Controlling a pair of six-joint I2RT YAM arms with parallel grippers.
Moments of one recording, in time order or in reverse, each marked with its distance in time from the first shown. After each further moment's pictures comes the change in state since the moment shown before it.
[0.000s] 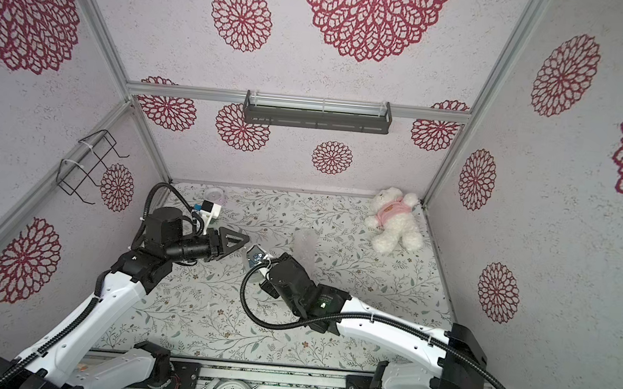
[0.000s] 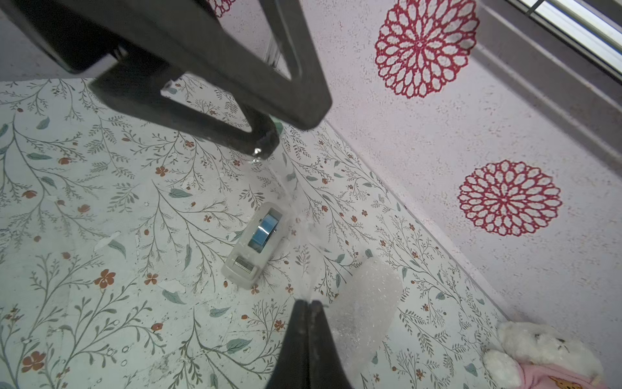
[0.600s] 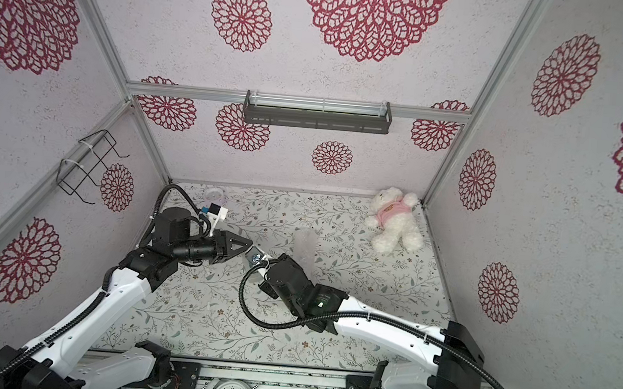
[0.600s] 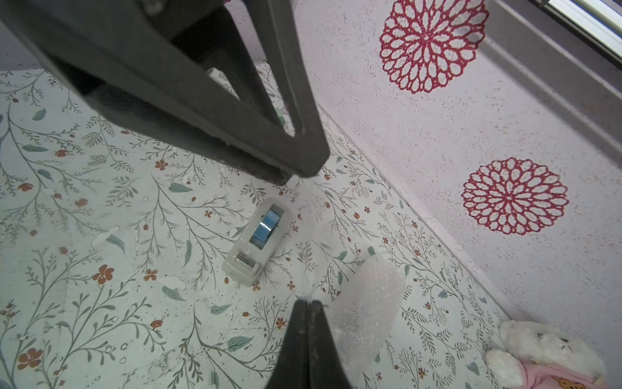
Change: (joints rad) left arm -0.029 0.037 0.000 -0.009 -0.001 -0.016; right arm 0.000 0.019 0.000 -0.001 0.000 0.000
